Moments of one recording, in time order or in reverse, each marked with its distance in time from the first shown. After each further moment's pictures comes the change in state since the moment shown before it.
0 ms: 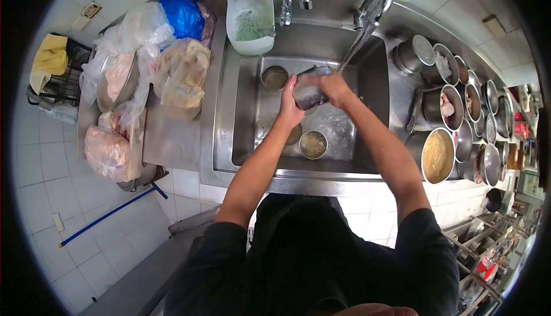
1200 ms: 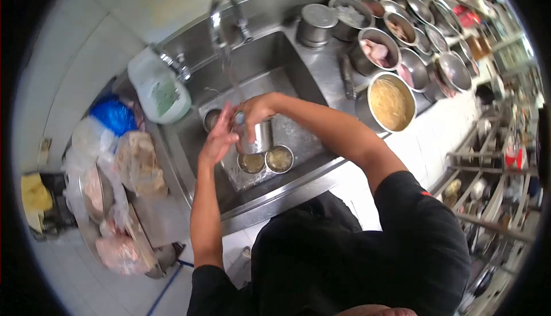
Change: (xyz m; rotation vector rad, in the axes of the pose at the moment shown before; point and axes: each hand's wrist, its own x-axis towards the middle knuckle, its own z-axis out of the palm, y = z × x) left_hand -0.031 0.059 0.026 0.687 -0.454 0.077; right_hand -0.006 -0.006 -0.025 -0.551 -0.359 -0.028
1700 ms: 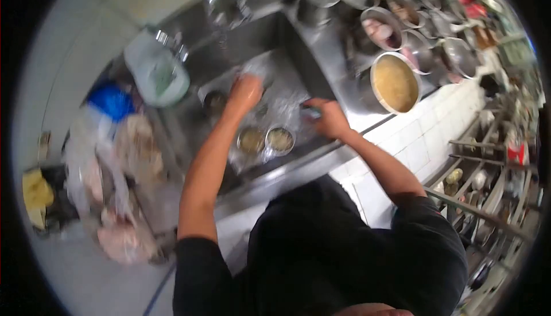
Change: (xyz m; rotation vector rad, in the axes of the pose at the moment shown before) left_hand 0.101 -0.066 0.006 1.819 -0.307 0.329; right_hand -0.137 0.080 0.116 0.005 0.957 0.080
